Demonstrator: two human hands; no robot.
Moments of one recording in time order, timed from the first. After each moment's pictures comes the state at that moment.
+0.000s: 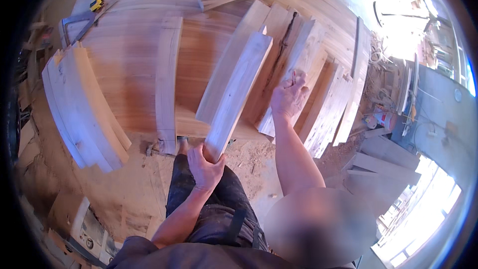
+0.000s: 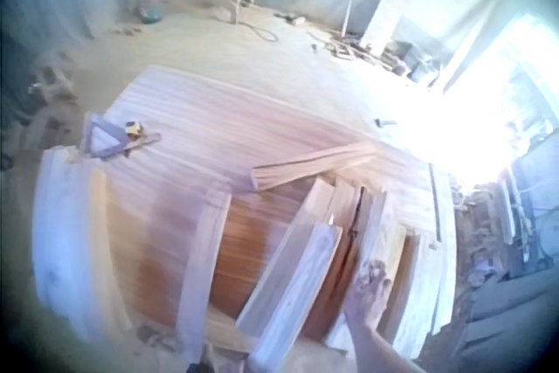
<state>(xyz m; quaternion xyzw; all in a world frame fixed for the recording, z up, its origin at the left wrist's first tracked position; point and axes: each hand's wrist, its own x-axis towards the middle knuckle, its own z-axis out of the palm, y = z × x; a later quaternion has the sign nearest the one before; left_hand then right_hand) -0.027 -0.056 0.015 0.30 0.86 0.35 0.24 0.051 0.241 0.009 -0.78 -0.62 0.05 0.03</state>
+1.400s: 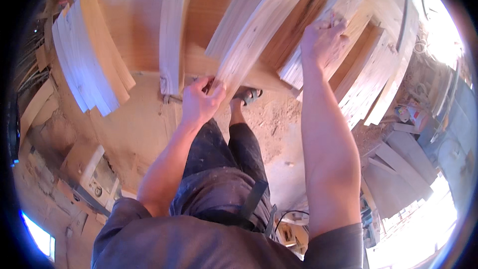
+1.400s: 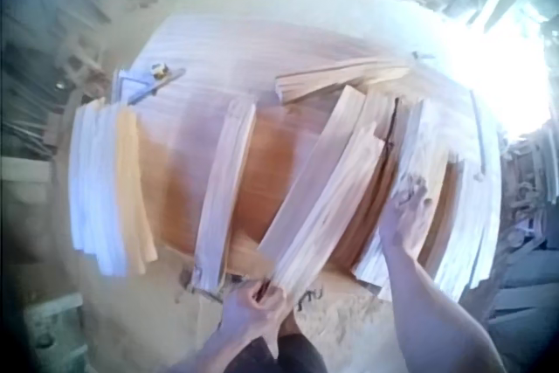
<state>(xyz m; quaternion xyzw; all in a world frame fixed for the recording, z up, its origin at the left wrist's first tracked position) -0.068 -0.033 0.017 0.20 0.83 0.30 0.43 0.056 0.238 0.011 -0.76 -0.64 0.09 0.03</state>
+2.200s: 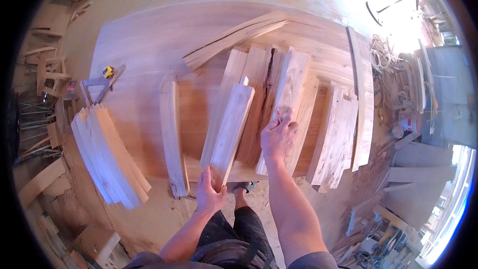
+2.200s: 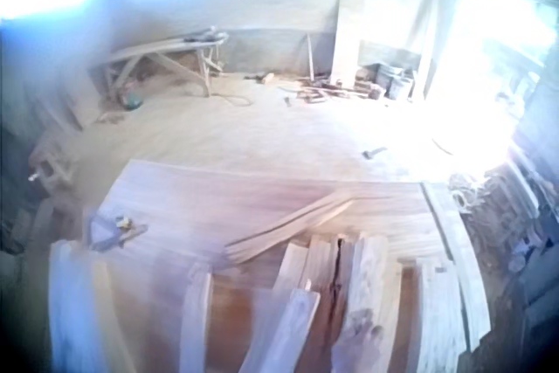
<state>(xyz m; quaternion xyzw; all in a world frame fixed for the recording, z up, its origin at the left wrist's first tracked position) -0.060 -0.006 0.027 0.40 0.80 0.26 0.36 0.058 0.240 0.013 -0.77 -0.63 0.09 0.08</state>
